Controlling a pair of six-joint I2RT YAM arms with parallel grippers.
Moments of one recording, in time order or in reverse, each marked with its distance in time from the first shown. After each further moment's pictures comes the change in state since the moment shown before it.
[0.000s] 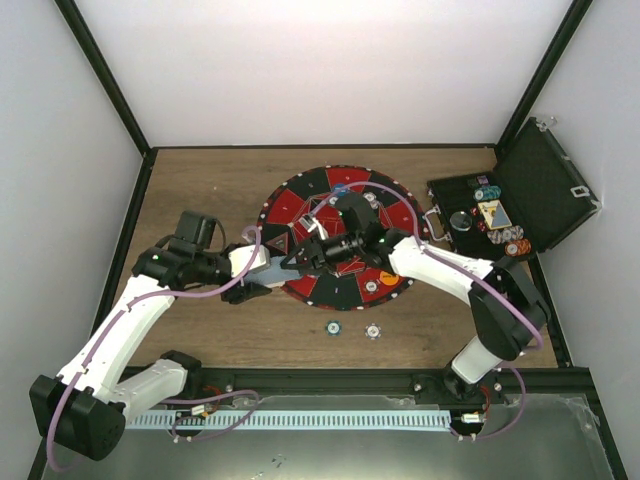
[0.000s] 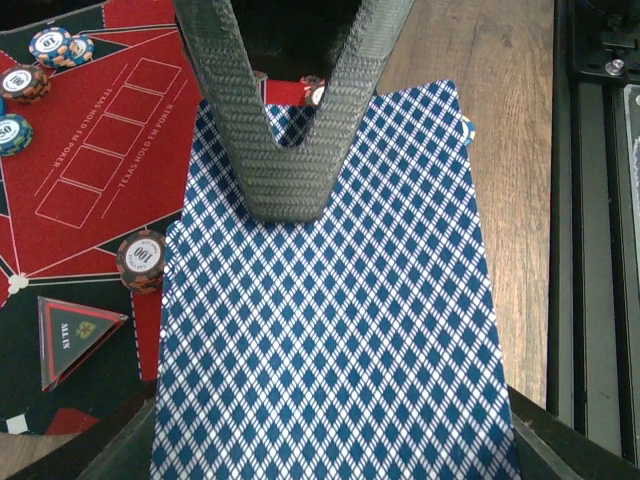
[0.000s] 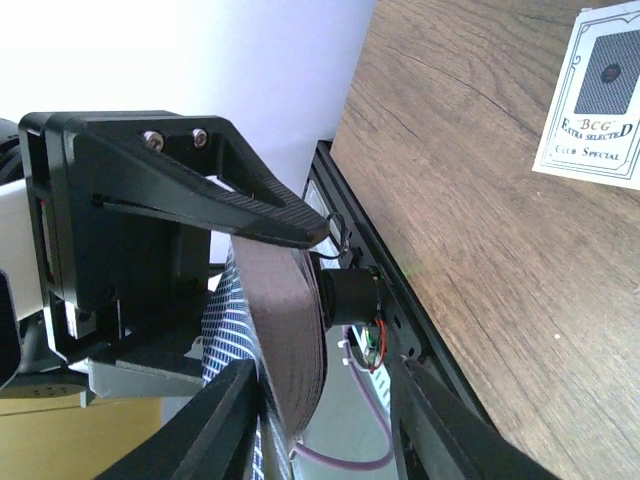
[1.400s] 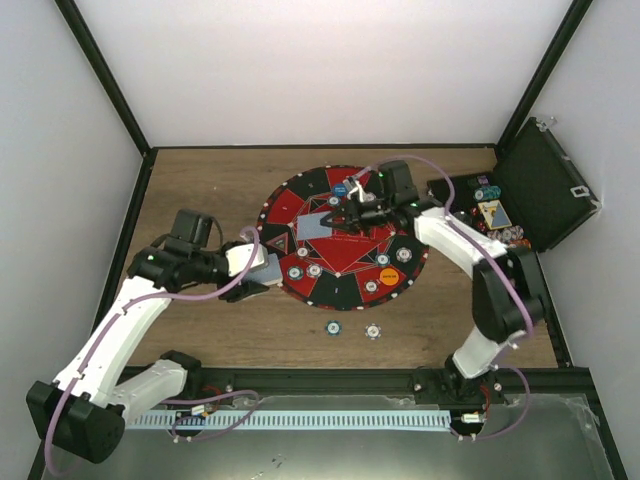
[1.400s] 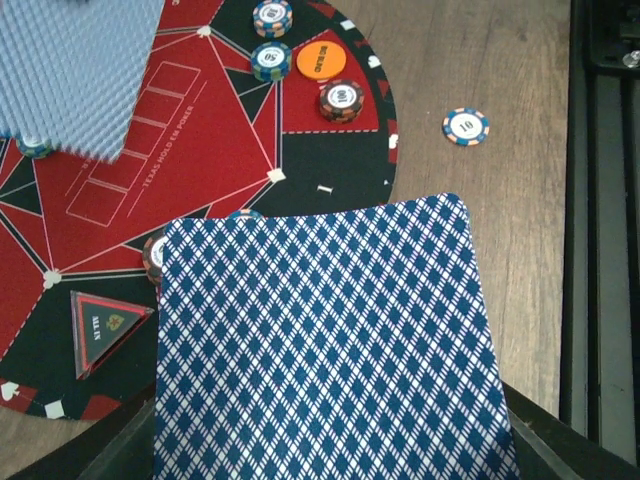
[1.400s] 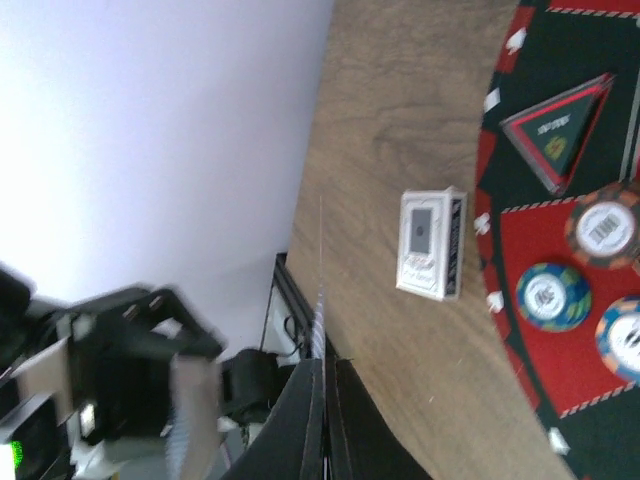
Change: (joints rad) left arm 0.002 -0.012 0.023 -0.024 -0.043 0.018; right arm -0.319 -0.009 0.102 -0.204 -0.041 -0.123
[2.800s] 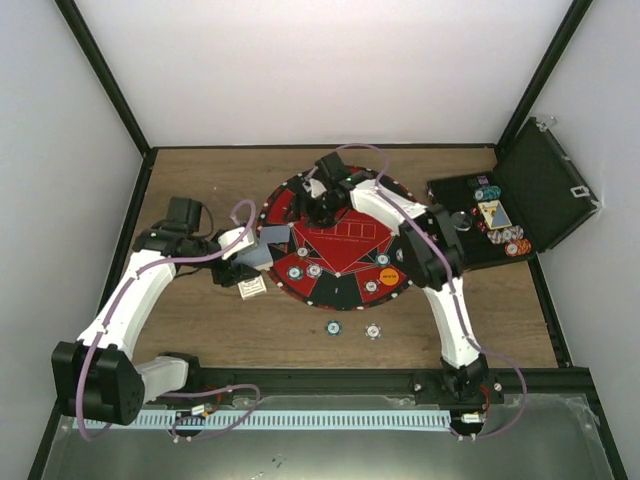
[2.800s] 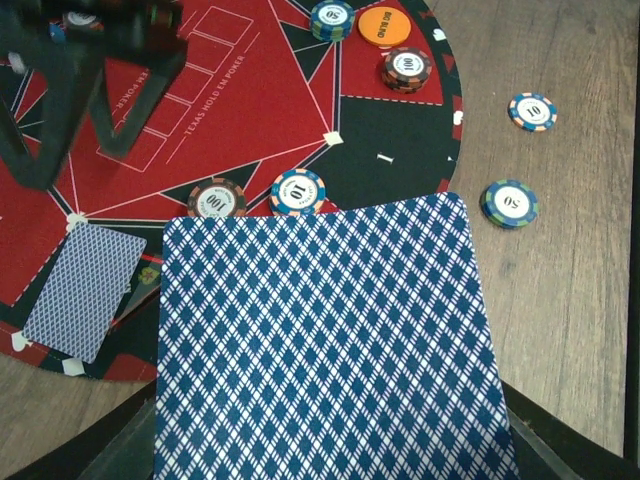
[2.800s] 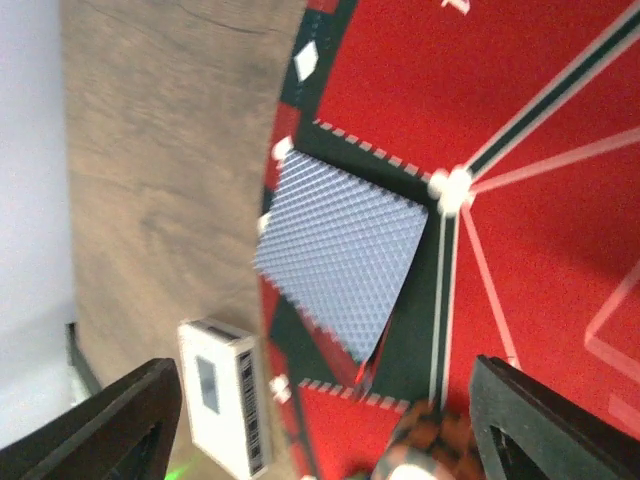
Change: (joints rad) left arm 0.200 0.179 0.016 0.025 0.109 0.109; right arm 0.157 0.747 0.775 -0.414 0.387 -0.201
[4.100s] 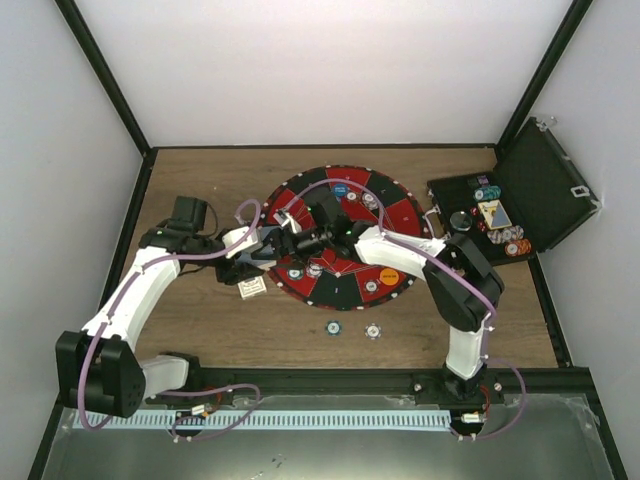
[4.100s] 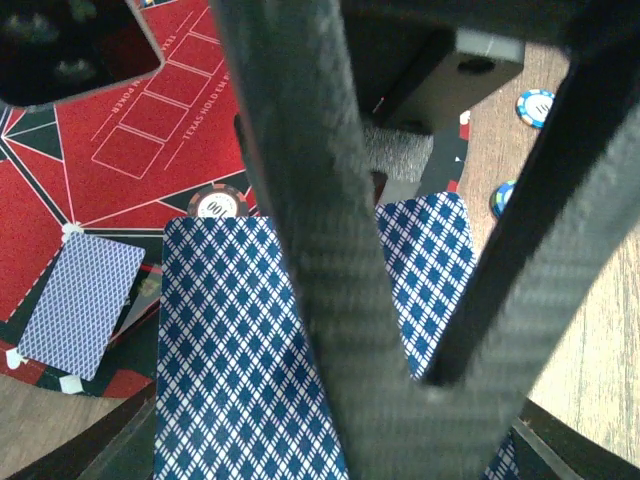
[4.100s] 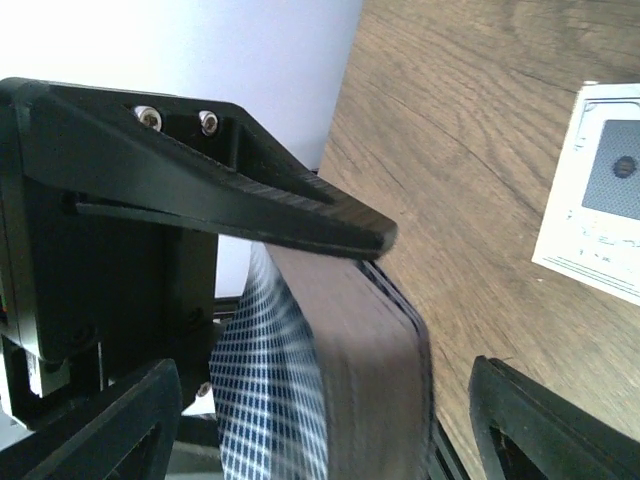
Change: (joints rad) left arm -0.019 0.047 -0.013 0.063 0.001 0.000; right arm 0.225 -0.489 -0.672 0.669 -0.283 0.383
